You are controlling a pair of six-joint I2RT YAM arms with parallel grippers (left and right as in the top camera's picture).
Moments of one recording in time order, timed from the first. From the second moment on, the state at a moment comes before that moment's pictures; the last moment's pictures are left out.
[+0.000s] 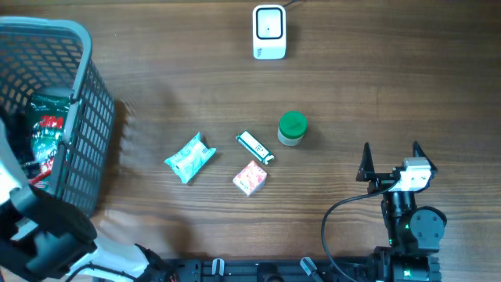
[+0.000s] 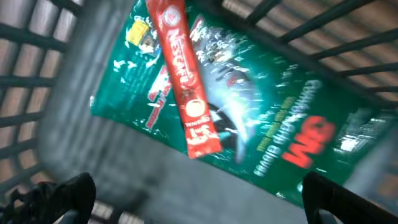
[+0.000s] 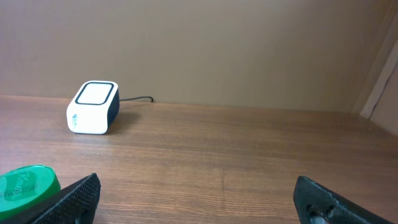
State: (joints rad) left arm 0.68 1.77 1.59 -1.22 -0.24 -1.23; right arm -0.08 0.02 0.01 0.00 -0.07 -0.07
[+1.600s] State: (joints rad) left arm -0.65 1.81 1.20 -0.82 -0.24 -1.29; right arm -0.07 0.02 0.01 0.00 -0.07 -0.07
